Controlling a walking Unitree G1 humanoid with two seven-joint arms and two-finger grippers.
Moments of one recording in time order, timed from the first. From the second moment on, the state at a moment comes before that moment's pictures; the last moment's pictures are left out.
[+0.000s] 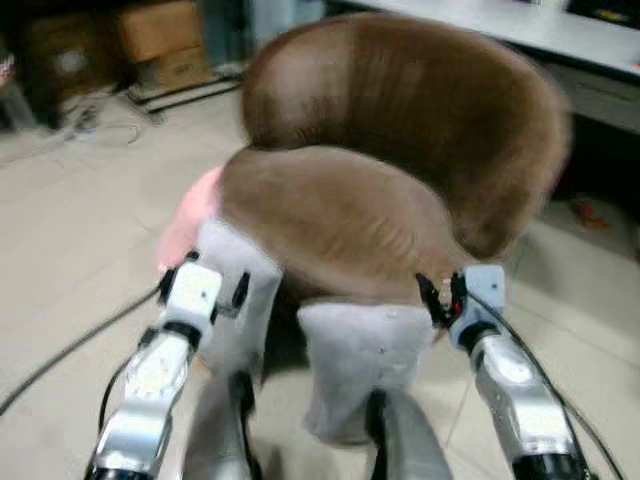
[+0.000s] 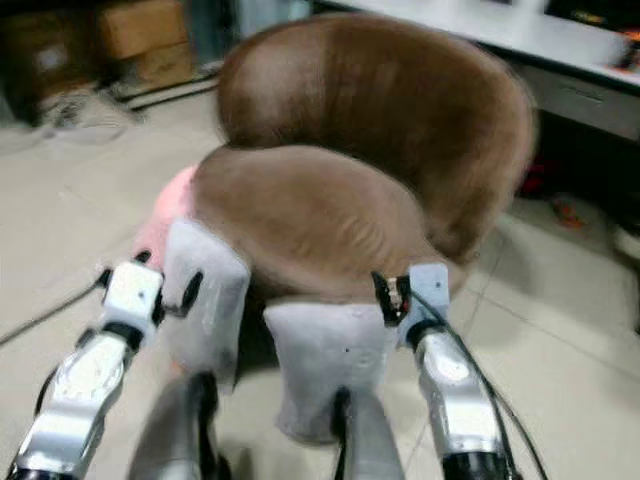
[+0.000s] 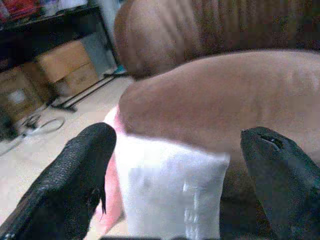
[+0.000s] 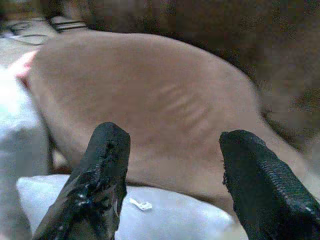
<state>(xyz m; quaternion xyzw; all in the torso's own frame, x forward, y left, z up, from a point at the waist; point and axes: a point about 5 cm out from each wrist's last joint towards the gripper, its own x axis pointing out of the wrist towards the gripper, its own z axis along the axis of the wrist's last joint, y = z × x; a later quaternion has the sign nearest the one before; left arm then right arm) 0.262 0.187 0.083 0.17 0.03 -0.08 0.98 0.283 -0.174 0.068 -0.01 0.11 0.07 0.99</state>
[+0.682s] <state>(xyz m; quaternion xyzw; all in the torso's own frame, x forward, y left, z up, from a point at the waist) 0.261 0.192 0.074 0.16 0.06 -0.12 0.98 0.302 -0.160 0.049 0.02 0.17 0.05 0.98</state>
